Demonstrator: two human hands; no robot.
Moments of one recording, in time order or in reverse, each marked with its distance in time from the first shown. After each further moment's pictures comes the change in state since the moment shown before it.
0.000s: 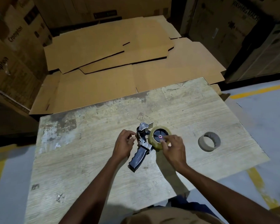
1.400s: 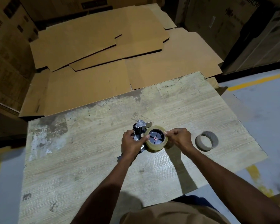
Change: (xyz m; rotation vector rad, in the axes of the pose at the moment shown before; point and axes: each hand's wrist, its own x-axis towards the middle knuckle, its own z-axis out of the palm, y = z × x) left_hand 0.022 0.037 0.057 -0.203 0.077 -0.381; right_hand 0.078 0.038 -0.027 0.320 -0.269 0.458
